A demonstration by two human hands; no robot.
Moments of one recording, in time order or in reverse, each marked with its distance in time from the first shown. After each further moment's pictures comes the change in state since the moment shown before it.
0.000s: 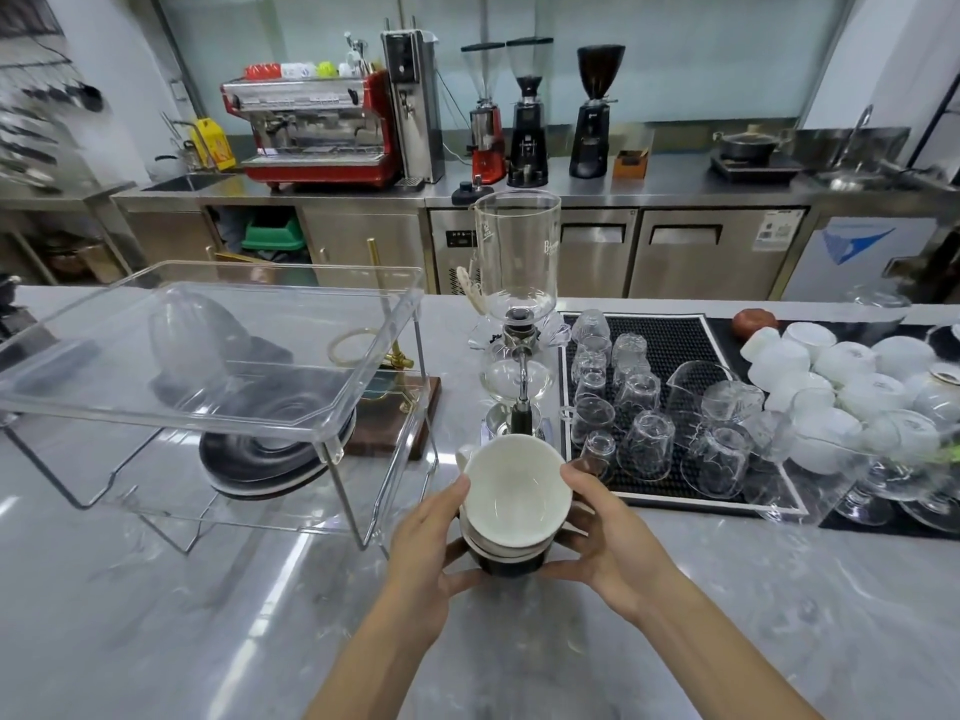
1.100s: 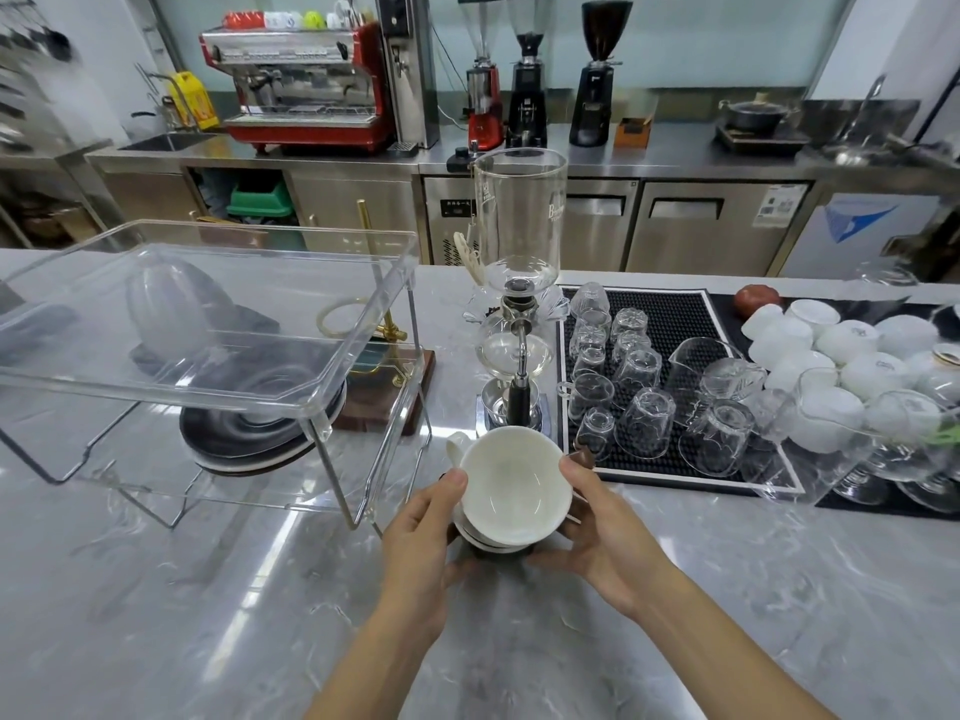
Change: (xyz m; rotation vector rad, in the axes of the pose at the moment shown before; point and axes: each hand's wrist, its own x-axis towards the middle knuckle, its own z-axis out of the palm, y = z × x) left_hand 0.005 -0.025 -0.005 -0.059 0.085 0.049; right_hand 0.003 0.016 -0.005 0.000 0.000 -0.019
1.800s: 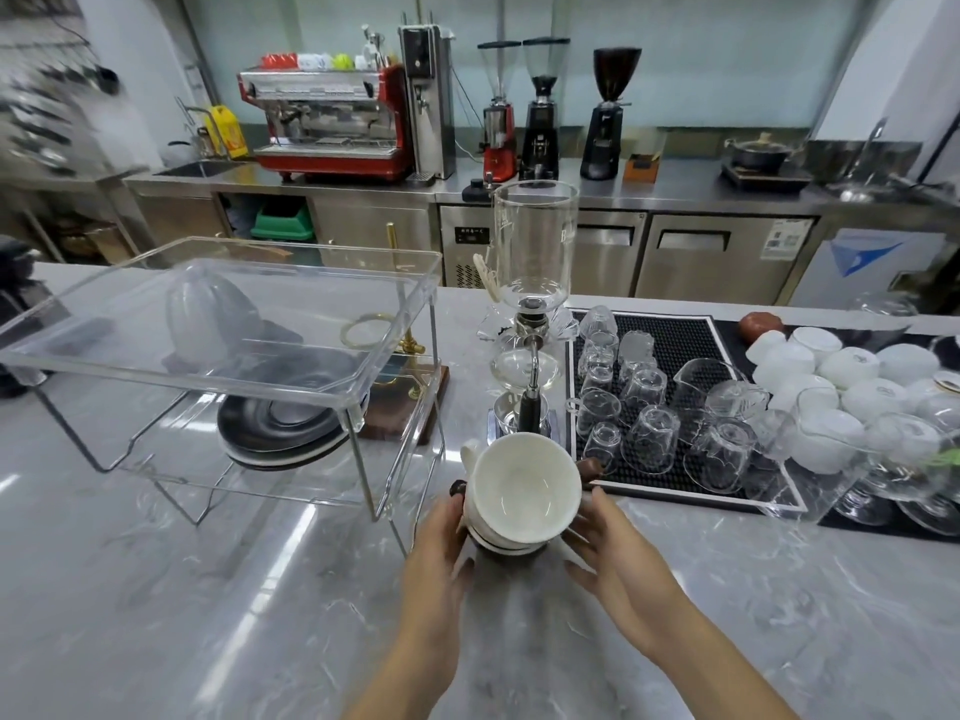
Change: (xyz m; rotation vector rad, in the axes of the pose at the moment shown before) left_hand -0.037 -0.003 -0.003 -0.044 -0.051 0.033; right_hand -0.032 0.003 0.003 -0.086 0.087 0.005
